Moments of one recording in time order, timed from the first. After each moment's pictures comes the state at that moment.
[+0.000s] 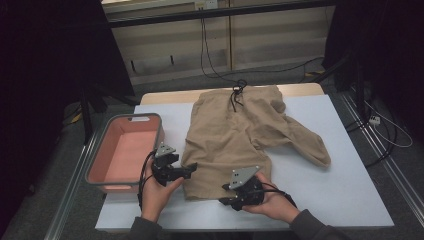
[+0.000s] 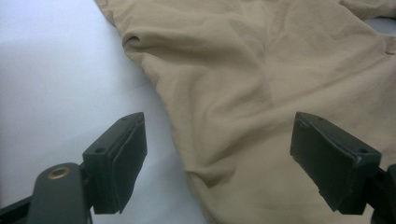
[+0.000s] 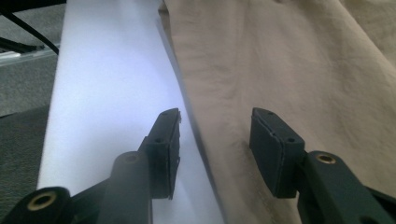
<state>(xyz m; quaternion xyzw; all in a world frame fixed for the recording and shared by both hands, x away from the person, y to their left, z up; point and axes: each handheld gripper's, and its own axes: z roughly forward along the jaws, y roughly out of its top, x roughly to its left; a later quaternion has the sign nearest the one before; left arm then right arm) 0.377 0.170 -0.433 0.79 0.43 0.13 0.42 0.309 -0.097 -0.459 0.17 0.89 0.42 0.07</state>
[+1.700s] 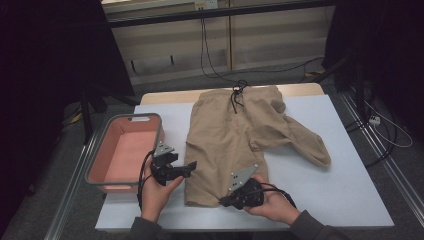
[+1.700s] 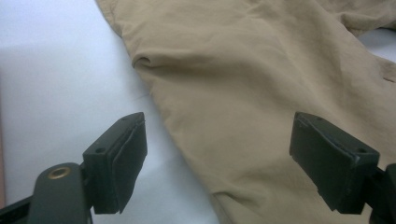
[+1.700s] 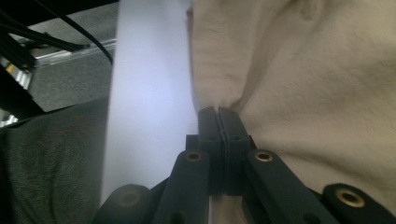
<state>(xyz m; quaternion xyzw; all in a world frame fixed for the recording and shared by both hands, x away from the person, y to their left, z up) 0.377 0.171 -0.431 0.78 0.43 0.13 0.42 0.303 -0.095 -0.454 0.15 0.90 0.42 -0.01</state>
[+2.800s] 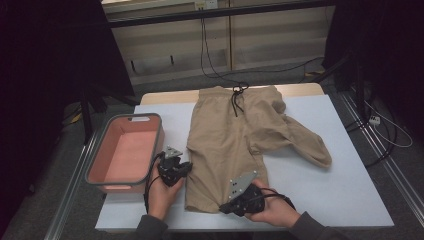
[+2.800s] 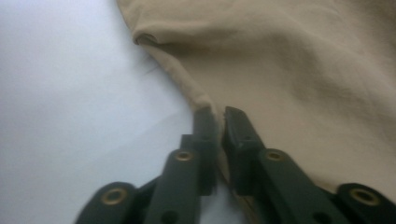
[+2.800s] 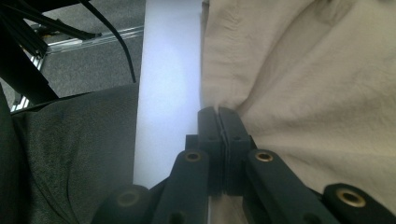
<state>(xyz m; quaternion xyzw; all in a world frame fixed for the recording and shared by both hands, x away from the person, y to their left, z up) 0.380 0.159 -0.450 0.82 0.44 0.13 0.35 0.290 -0.094 -0.454 0.12 0.90 0.41 -0.02</state>
